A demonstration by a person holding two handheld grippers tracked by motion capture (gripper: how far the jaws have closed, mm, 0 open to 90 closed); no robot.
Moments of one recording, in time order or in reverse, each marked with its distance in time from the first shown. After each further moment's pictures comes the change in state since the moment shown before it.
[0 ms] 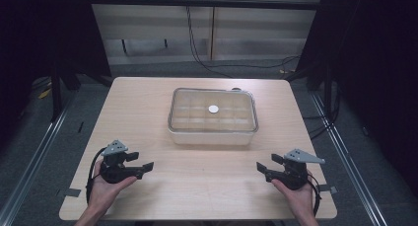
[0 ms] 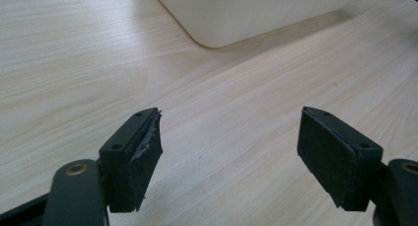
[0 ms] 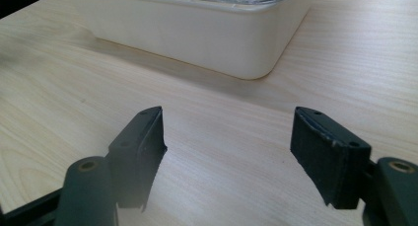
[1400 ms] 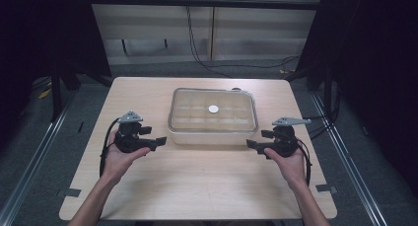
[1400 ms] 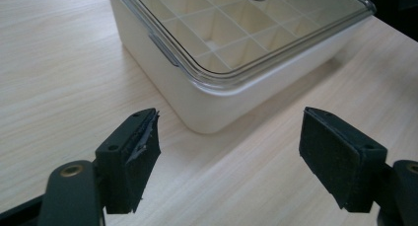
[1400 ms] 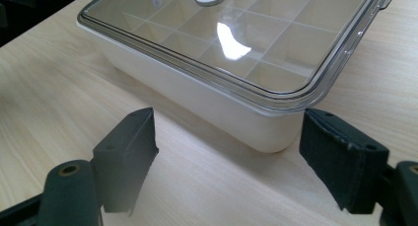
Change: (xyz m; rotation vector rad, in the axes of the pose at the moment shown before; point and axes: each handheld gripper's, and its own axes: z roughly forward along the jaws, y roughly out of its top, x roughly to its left) left arm 0.004 0.081 0.026 -0.009 -0.031 0.052; right arm -0.014 0.080 0.041 0.110 0.124 -0.026
